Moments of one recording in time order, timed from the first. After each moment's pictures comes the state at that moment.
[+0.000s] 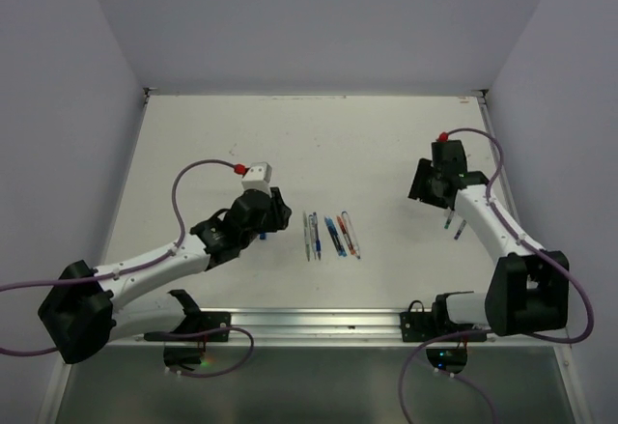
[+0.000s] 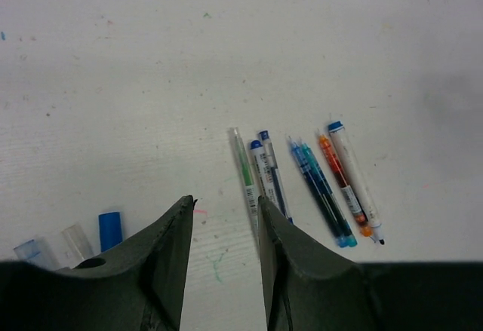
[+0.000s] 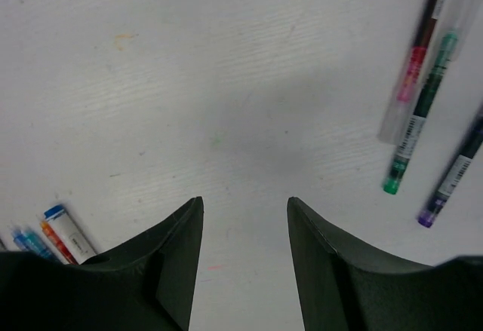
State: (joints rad) left arm -0.81 1.13 0.61 -0.07 -0.35 -0.67; right arm 0.15 1.32 0.91 -0.56 0.11 0.39
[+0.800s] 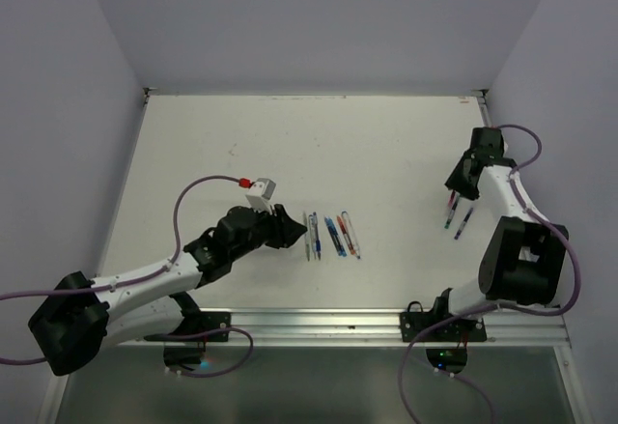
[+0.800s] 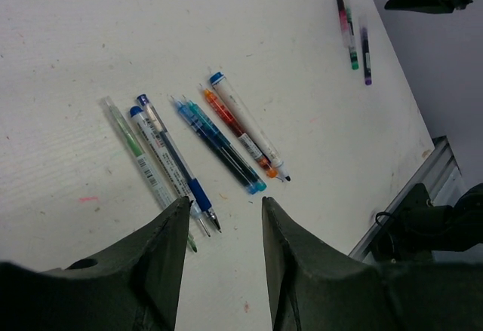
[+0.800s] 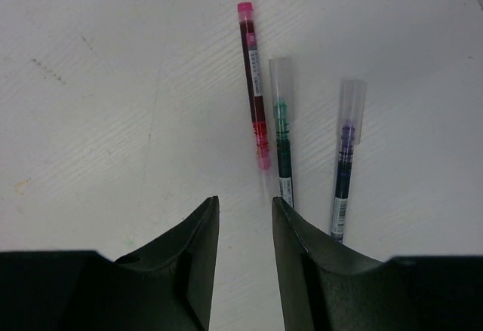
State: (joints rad) left arm -0.81 1.05 0.40 0.27 -0.01 -0.68; right arm -0.19 1.48 1.04 -0.57 0.15 0.39
